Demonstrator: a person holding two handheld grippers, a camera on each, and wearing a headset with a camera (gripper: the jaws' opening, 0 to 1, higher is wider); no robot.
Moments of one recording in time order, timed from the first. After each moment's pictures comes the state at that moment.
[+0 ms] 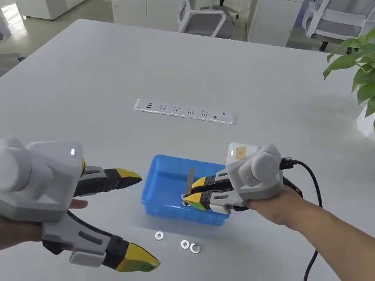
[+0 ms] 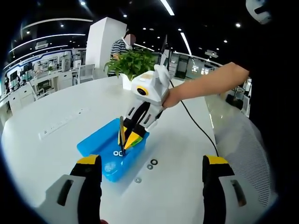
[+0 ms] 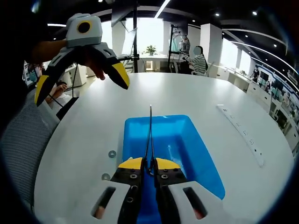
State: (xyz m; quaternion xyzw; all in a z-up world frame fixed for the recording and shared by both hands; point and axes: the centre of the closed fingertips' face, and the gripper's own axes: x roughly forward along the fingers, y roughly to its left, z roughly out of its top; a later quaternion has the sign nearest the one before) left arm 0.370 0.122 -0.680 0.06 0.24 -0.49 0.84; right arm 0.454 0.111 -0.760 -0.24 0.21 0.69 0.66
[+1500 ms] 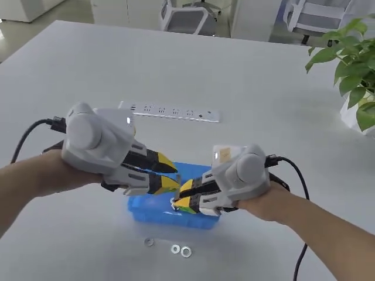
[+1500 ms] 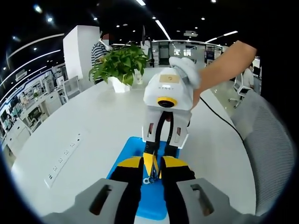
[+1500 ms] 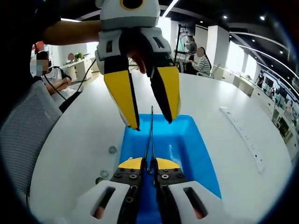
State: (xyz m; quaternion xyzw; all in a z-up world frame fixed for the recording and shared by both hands) left arm 0.456 0.084 -0.691 0.19 0.21 -0.54 0.79; right arm 0.453 0.108 -0.765 -0.26 0.19 0.70 0.64
